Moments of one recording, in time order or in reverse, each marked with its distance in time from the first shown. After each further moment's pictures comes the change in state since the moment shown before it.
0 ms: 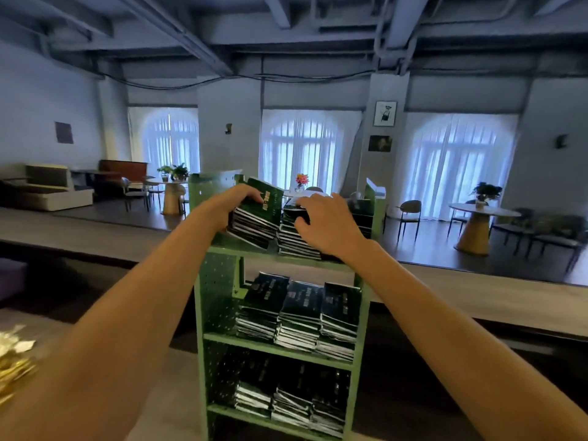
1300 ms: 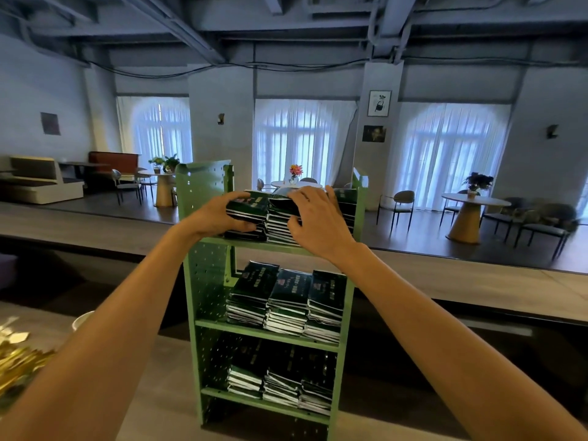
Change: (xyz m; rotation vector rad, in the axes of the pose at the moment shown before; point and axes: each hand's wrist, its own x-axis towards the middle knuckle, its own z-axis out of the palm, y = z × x) left_hand -0.003 -0.035 -0.005 0.530 -0.064 0.414; right_hand -0.022 0.008 0.008 0.094 0.117 -0.042
